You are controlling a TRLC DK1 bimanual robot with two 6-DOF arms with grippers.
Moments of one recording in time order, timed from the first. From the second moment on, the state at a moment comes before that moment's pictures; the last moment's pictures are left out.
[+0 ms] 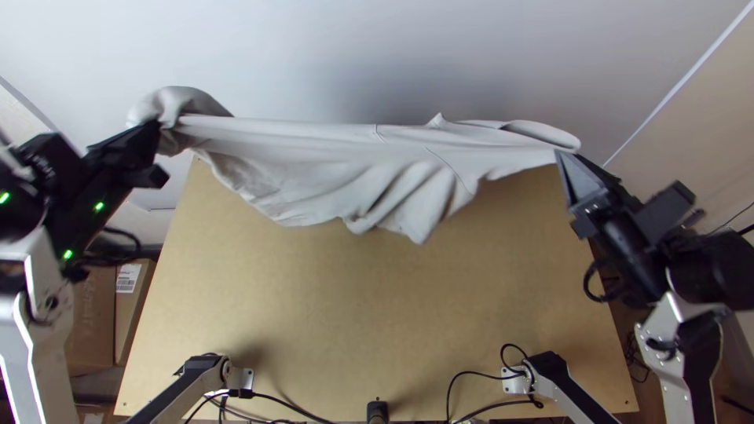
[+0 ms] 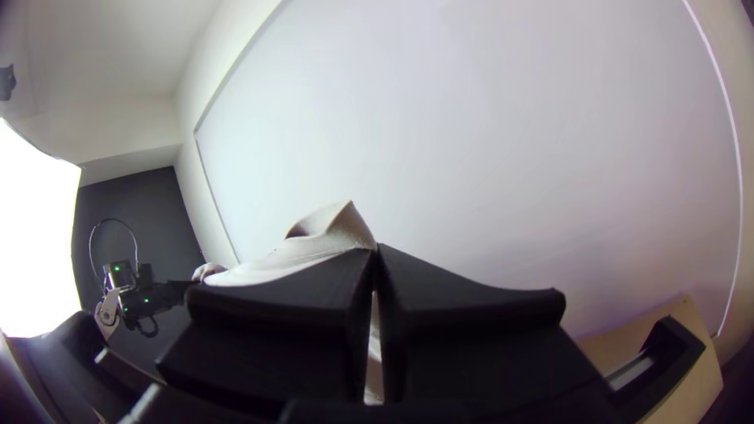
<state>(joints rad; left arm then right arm) 0.07 1.01 1.74 -0.67 0.21 -0.20 0.28 0.78 1.30 -0.23 -0.23 0.52</state>
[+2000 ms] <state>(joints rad) -0.05 1.75 1.21 -0.01 0.23 -0.16 0.05 1.84 1.16 0.32 -0.23 0.57</state>
